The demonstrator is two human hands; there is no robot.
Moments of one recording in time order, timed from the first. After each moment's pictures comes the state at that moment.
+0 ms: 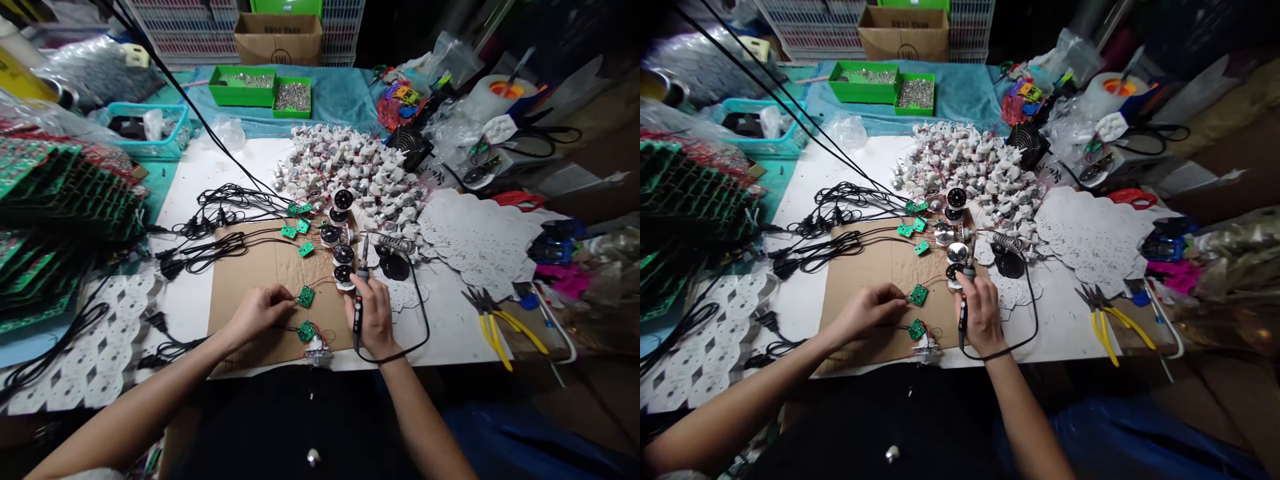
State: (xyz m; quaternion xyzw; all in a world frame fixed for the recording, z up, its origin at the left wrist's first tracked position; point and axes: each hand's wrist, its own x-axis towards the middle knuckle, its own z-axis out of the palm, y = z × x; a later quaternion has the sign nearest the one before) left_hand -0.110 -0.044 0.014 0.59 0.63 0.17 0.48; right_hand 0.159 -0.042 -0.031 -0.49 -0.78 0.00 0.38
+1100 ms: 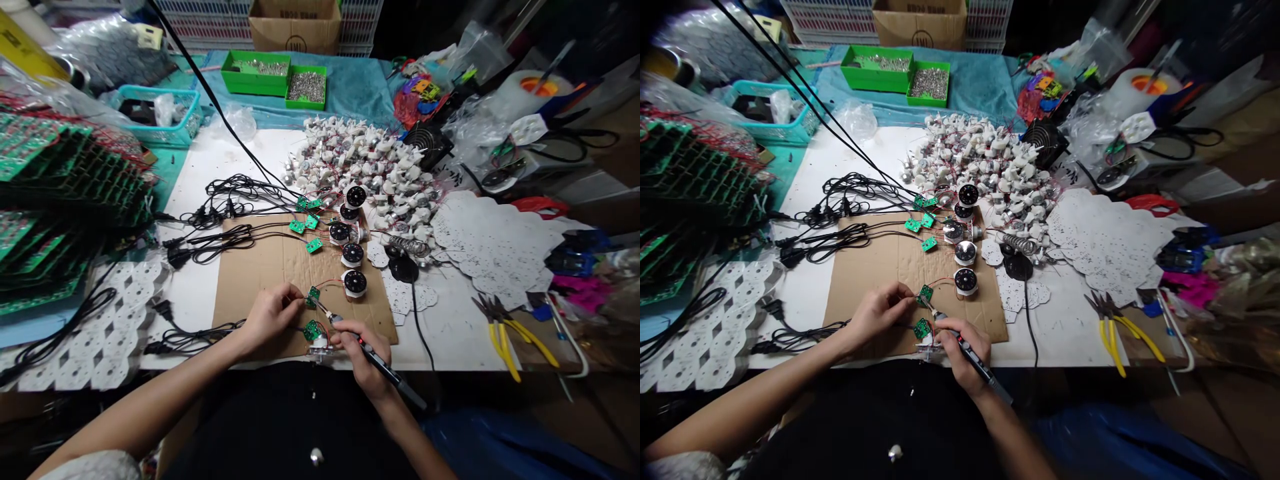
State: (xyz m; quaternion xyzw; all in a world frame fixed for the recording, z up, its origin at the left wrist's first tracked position) left_hand -0.094 -0.062 0.001 0.60 0.62 0.24 0.44; right_hand 0.135 -0.108 -0.003 -0.50 -0.60 0.43 0.45
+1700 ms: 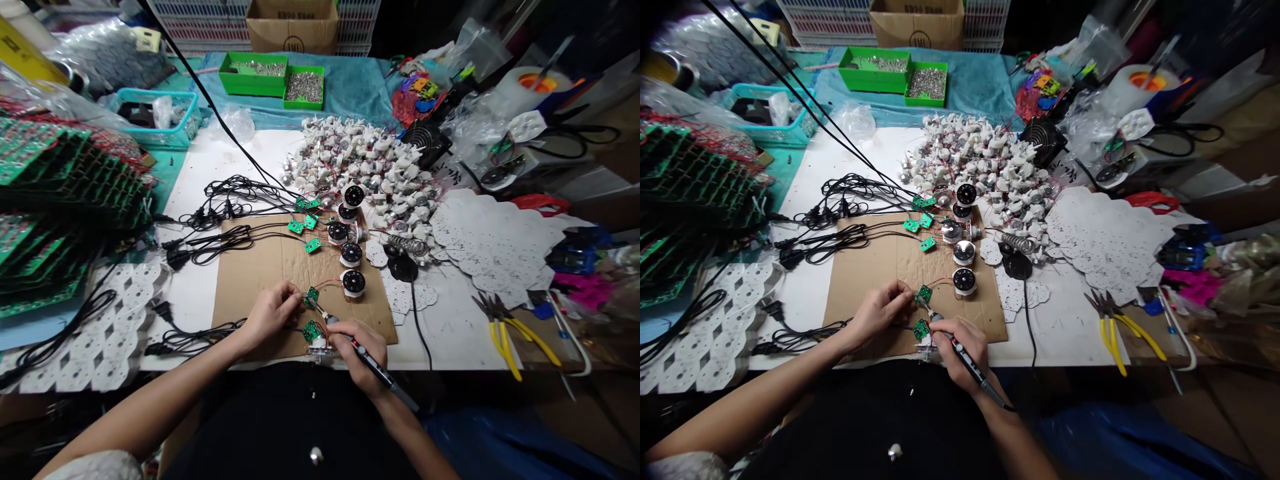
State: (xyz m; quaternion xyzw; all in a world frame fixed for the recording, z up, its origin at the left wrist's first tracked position) left_hand -0.088 -0.062 -0.005 0.46 0.63 0.25 0.57; right_hand 0.135 -0.097 -0.003 -0.43 -0.69 0.36 0.45
